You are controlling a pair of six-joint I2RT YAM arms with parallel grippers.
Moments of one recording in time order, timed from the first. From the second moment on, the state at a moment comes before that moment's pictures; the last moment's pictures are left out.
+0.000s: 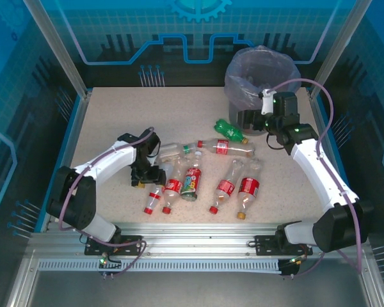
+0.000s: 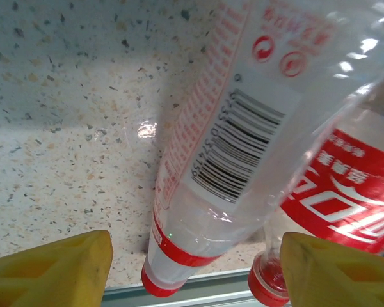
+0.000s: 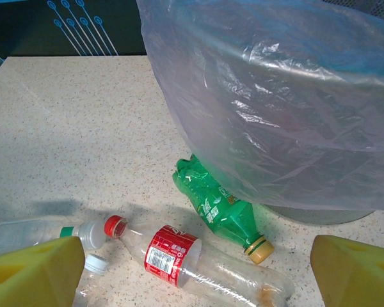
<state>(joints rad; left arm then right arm) -0.37 1.54 1.03 -1.10 0.19 -0.41 0.19 1.32 1.22 -0.50 -0.15 0.16</state>
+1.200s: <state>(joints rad) -0.52 1.54 0.82 -0.86 0.15 -0.64 0.19 1.32 1.20 -0.46 -0.19 0.20</state>
